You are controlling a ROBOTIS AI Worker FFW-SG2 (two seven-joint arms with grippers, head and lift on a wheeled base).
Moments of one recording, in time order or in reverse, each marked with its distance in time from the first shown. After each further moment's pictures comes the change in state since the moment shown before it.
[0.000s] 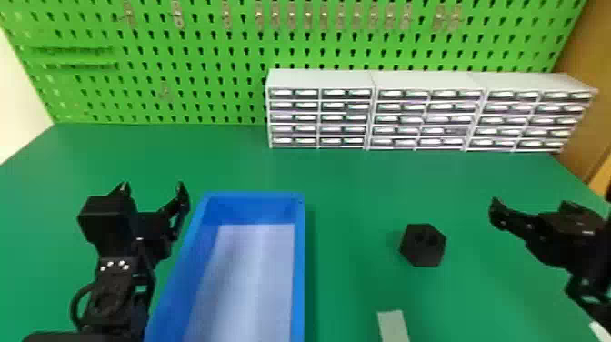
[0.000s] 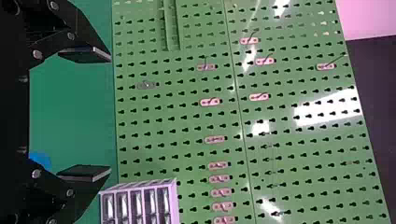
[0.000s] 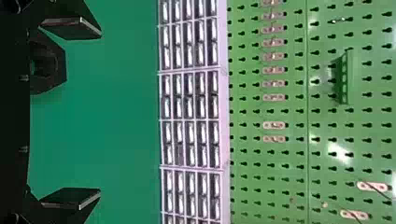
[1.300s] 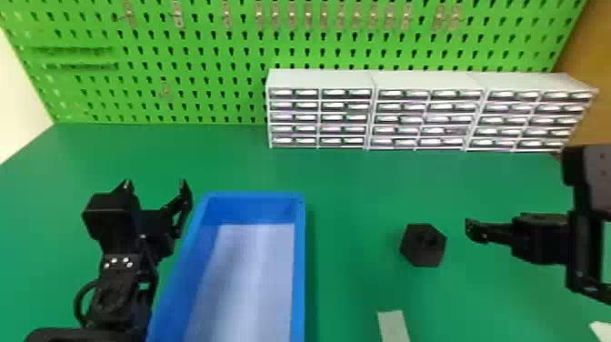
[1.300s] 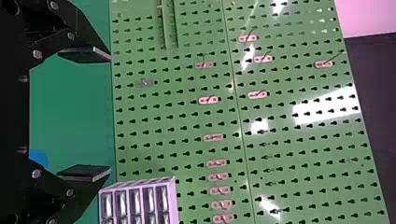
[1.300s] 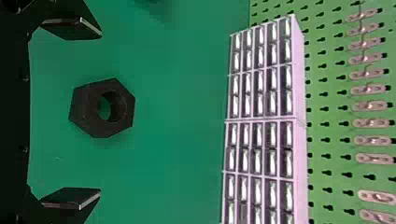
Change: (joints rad) left arm -0.012 0.000 -0.009 0.007 -0.008 0.000 0.000; right arm -0.198 -0.098 0.049 0.022 0.052 0.503 0.266
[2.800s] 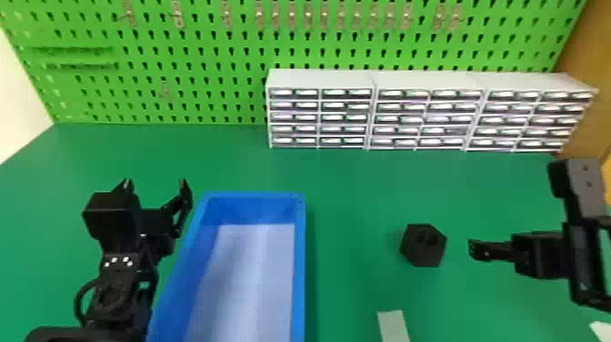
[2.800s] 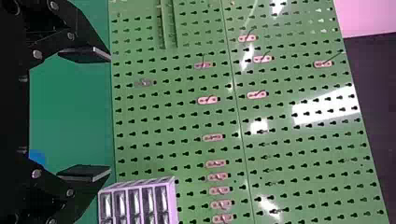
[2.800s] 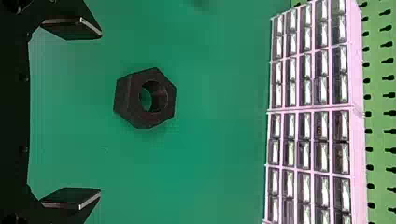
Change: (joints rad) left arm -0.002 0.000 0.001 0.000 -0.001 0.000 0.000; right arm -0.028 -0.022 0.032 0.018 0.056 0.156 0.008
